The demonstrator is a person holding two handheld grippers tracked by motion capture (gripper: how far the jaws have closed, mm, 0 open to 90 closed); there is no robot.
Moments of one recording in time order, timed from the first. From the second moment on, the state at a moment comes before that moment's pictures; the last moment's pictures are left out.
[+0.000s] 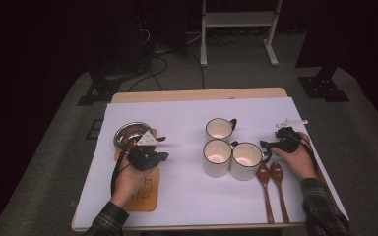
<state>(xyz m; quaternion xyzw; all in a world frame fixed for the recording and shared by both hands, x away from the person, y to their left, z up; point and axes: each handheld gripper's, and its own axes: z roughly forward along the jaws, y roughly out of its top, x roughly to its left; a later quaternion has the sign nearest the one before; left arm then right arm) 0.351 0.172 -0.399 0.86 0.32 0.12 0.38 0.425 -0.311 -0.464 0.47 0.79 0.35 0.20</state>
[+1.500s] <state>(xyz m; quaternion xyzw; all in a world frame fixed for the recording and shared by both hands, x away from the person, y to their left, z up) 0.405 0.187 -0.395 0.85 0.35 0.13 0.37 0.425 -0.311 -0.464 0.47 0.79 0.35 0.20</state>
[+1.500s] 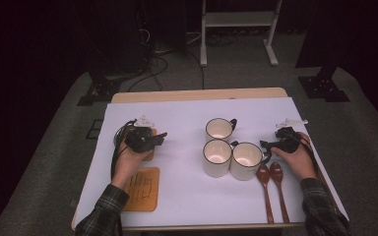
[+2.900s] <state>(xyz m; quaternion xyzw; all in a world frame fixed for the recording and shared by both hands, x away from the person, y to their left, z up) 0.449 0.186 -0.402 0.84 0.38 0.12 0.38 0.425 -0.311 -0.465 0.47 0.79 0.35 0.20</state>
